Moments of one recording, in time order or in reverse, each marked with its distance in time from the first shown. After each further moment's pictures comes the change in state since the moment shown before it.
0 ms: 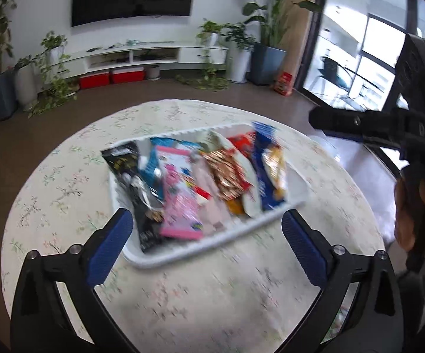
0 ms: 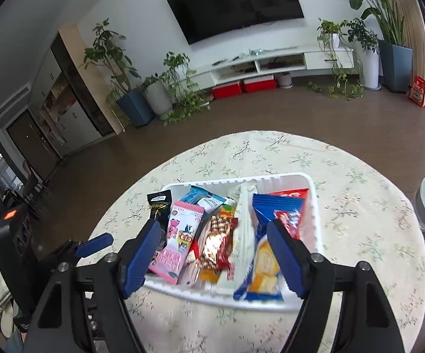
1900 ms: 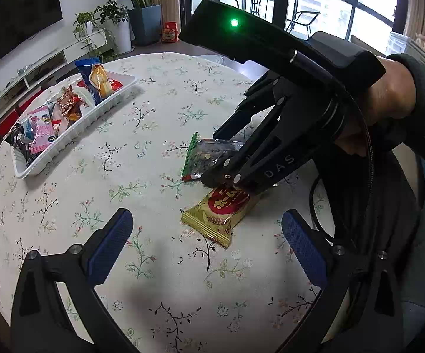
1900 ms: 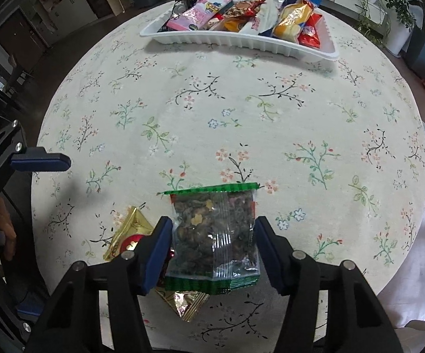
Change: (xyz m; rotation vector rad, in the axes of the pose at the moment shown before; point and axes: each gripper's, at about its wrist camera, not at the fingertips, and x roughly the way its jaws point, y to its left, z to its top) left arm -0.077 -0.135 -0.160 0.496 0.210 -0.287; right arm -0.023 0.029 -0.197 -0.246 0.556 -0.146
